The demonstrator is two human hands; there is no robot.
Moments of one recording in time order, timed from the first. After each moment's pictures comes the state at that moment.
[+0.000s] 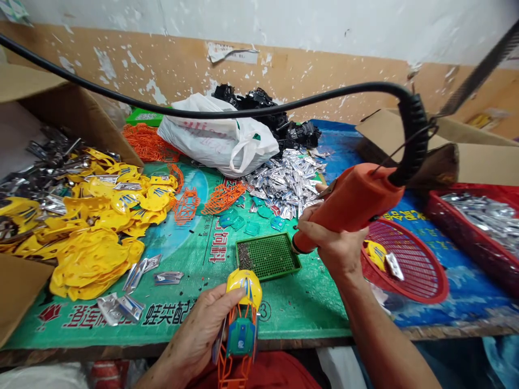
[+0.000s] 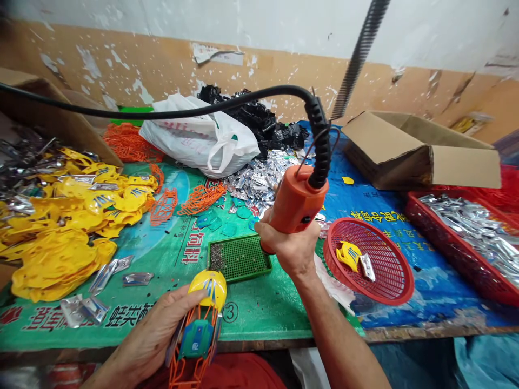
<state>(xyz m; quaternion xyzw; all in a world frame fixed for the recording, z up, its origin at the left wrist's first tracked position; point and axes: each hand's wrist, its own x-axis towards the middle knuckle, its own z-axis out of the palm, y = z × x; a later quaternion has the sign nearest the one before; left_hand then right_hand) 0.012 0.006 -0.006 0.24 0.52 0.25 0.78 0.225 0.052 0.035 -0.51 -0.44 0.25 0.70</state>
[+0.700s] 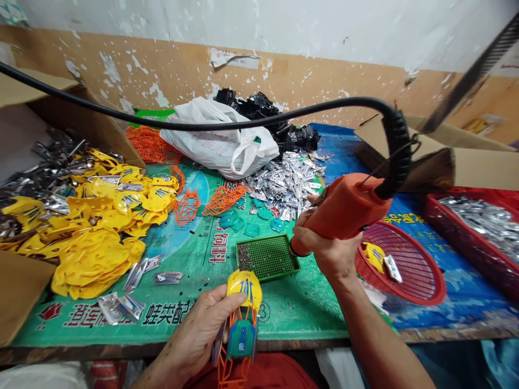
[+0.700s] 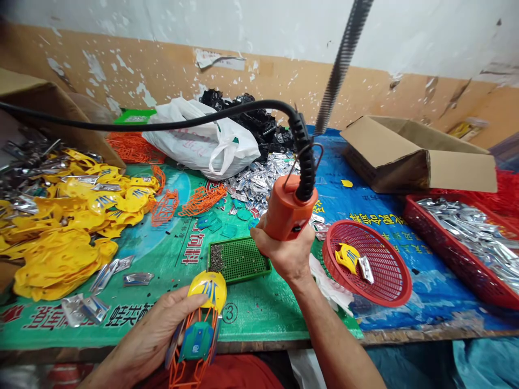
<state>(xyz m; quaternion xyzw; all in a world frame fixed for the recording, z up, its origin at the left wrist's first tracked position) 0.008 0.005 -0.008 0.26 0.51 0.24 0.78 0.215 0.050 0.039 -0.48 -0.44 0.25 0.72</state>
